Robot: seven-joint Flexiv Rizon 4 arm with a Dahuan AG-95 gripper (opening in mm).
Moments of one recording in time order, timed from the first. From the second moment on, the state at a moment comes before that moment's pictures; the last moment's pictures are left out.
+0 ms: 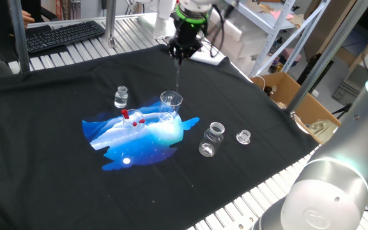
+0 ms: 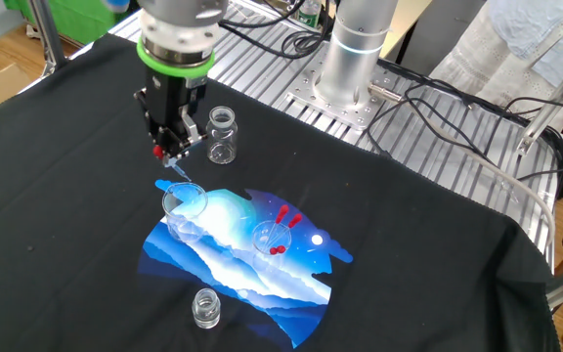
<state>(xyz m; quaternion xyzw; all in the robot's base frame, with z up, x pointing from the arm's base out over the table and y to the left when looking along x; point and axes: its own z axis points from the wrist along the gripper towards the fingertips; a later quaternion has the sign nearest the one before) 0.591 -0.089 0.230 0.16 0.98 -0.03 0.08</state>
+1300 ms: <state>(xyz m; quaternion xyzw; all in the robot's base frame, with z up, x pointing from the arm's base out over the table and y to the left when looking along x) 0.596 -0.081 0.175 0.18 0.98 -0.02 0.12</state>
